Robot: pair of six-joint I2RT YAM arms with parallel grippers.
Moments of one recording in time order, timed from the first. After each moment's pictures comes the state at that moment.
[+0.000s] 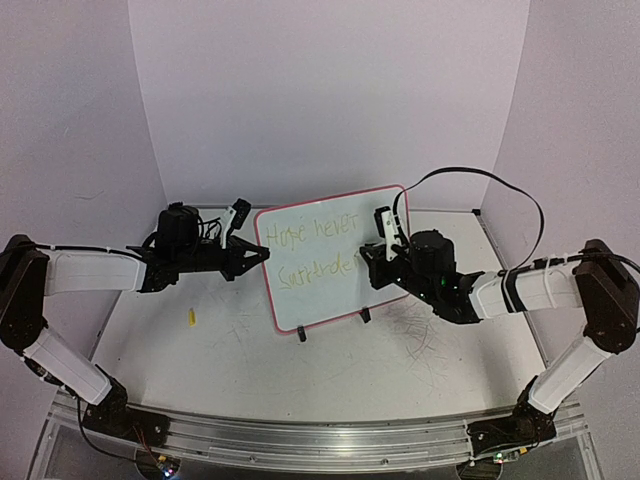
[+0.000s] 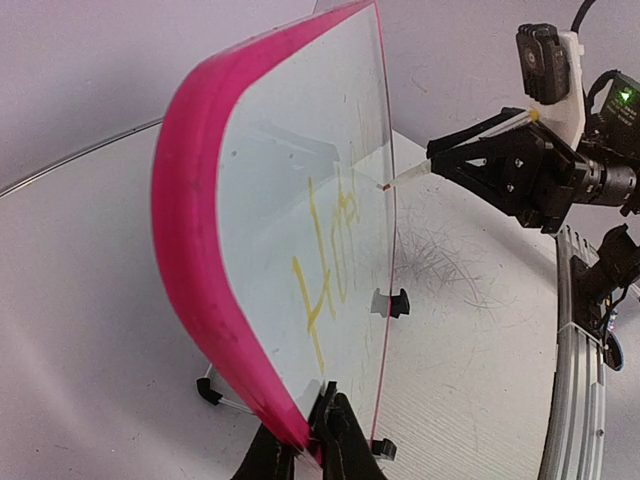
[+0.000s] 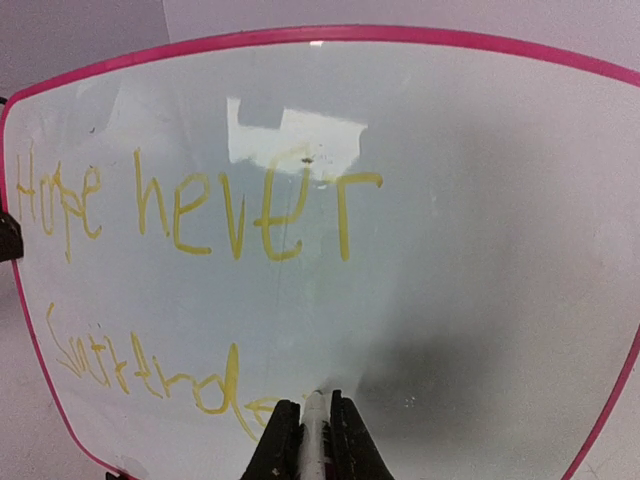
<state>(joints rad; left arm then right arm) -0.53 1.46 0.79 0.31 0.54 -0.07 0.78 1.59 0.79 0.56 0.19 0.11</state>
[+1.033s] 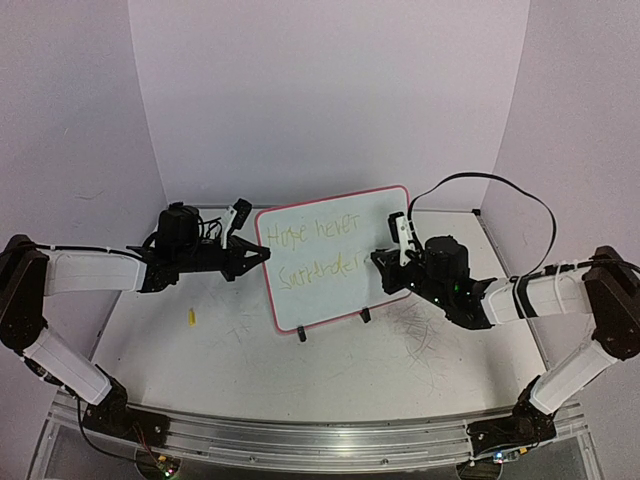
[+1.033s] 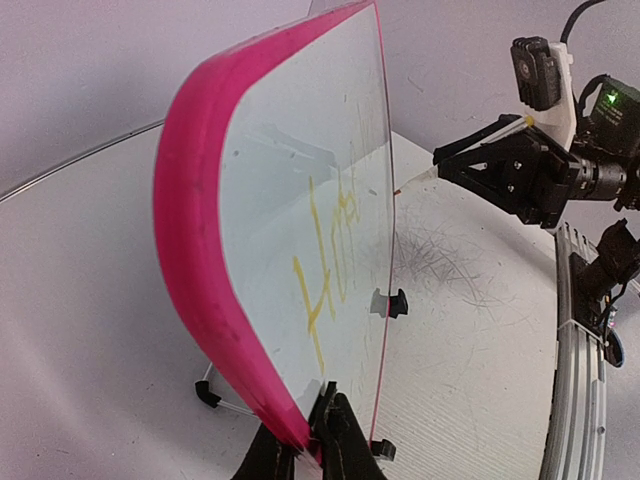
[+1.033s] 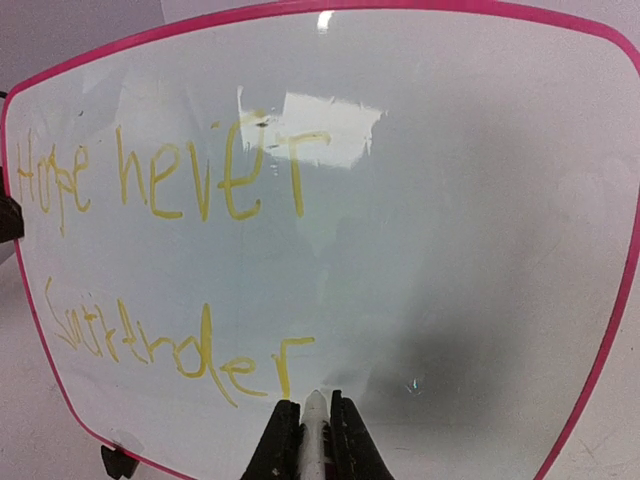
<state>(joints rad) -0.53 1.46 0.79 0.32 0.55 -0.06 0.73 1.52 0.70 0.58 0.13 0.13</state>
